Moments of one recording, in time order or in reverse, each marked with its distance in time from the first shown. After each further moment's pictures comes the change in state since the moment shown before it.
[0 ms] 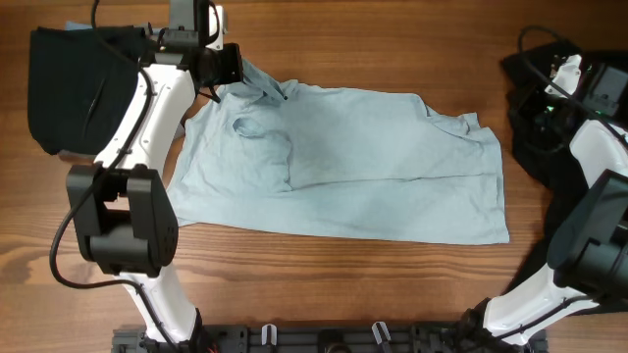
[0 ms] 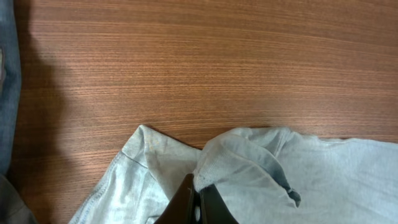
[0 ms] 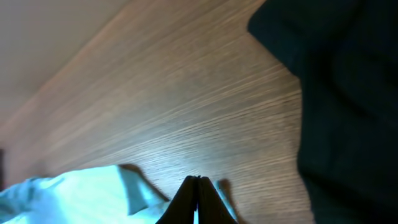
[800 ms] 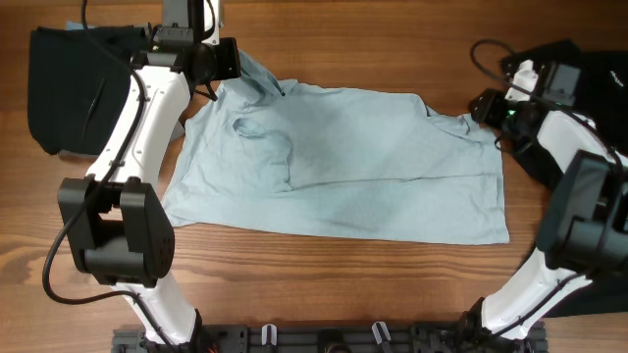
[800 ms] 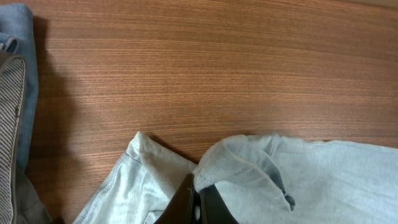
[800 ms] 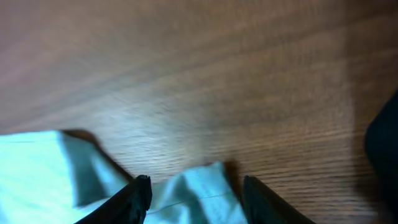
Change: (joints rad) left arm 0.000 -0.053 0.000 -0.015 0.000 0.000; right arm 0.132 0.109 0.005 -0.053 0.180 -0.097
